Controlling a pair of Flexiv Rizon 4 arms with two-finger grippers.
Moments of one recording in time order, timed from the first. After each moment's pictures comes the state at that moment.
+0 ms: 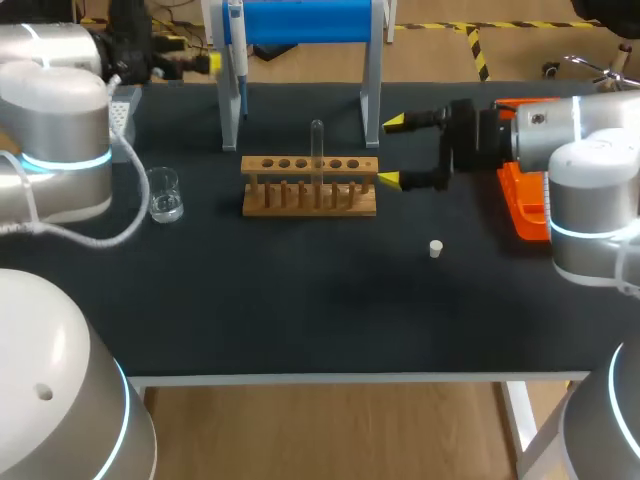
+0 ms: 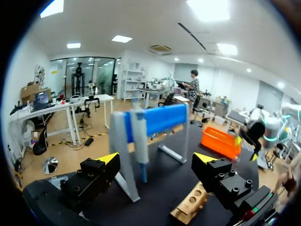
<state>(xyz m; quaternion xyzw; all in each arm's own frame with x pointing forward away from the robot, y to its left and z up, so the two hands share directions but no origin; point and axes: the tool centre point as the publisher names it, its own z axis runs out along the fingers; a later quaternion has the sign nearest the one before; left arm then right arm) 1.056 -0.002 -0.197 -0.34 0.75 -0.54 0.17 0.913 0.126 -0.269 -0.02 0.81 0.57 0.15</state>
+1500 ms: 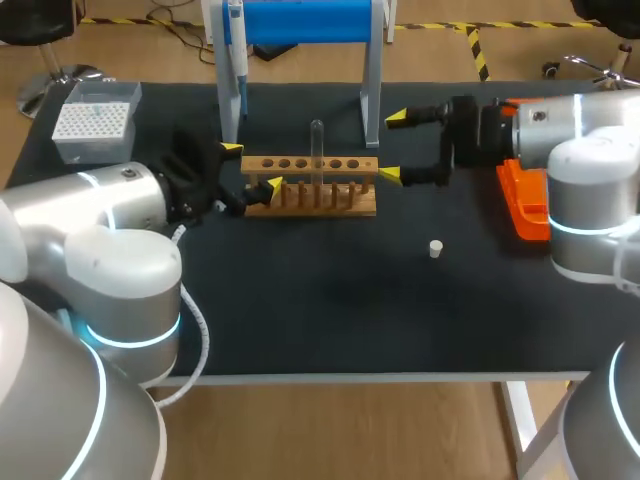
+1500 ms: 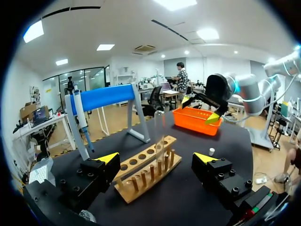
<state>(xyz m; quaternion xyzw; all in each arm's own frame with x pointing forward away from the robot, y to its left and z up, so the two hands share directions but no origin) 0.878 -0.088 -0.260 -0.29 0.76 -0.53 0.23 0.925 0.125 -0.264 -0.02 0.81 0.57 0.16</state>
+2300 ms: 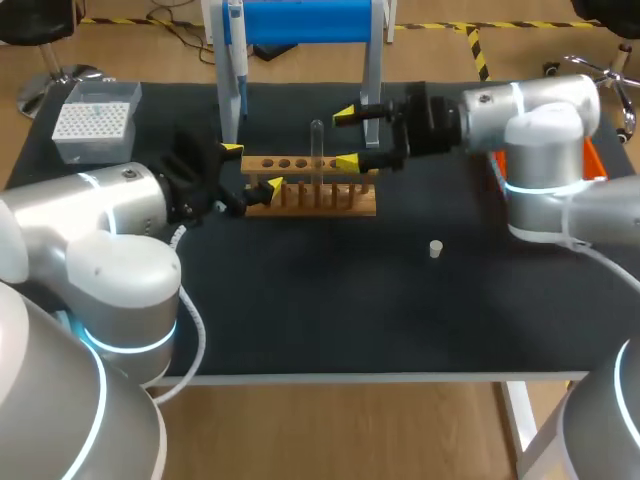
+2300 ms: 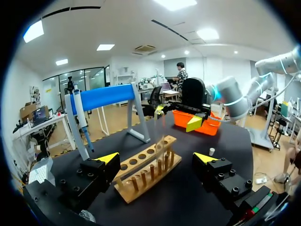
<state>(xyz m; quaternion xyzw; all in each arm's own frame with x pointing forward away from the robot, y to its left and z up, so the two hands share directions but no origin) 0.879 -0.088 -0.260 -0.29 0.76 -0.53 0.23 0.945 0.204 -0.270 -0.03 0.75 0.66 0.01</state>
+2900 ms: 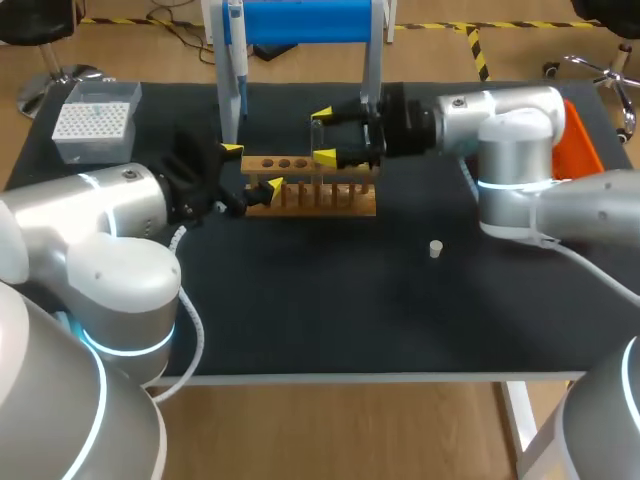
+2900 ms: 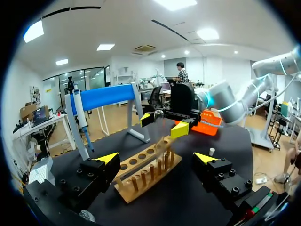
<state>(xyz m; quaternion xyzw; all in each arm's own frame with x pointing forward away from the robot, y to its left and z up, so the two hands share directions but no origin) 0.878 -0.089 -0.260 -0.29 0.76 -0.53 0.23 0.958 0.238 -0.279 -0.01 0.73 0.69 -0.02</state>
